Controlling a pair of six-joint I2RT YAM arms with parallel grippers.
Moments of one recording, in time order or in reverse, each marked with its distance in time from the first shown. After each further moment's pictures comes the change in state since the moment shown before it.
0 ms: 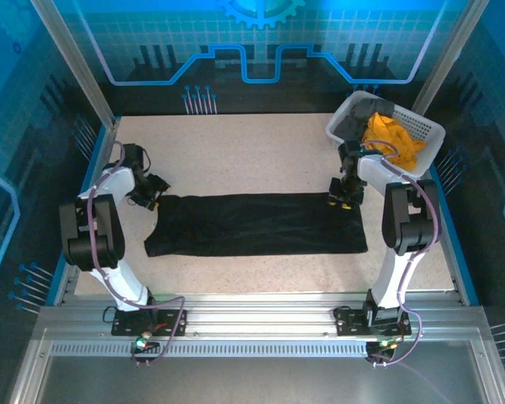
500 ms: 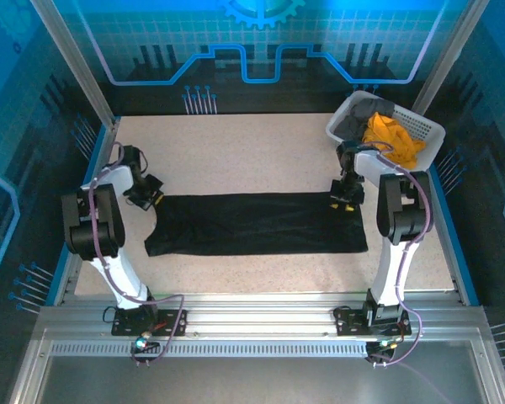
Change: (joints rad) left arm 0.058 0.113 0.050 0.042 0.007 0.039; right arm -0.009 0.130 0.117 -0.110 0.062 -0.019
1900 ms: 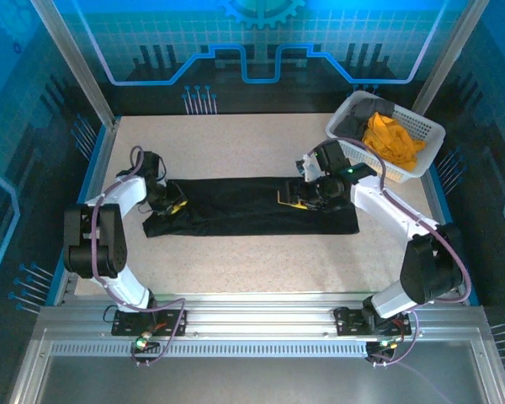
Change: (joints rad) left arm -0.180 -0.195 -0.169 -0.012 0.138 0.159; right arm 0.303 -0.532 -0.267 0.301 -0.588 0.086
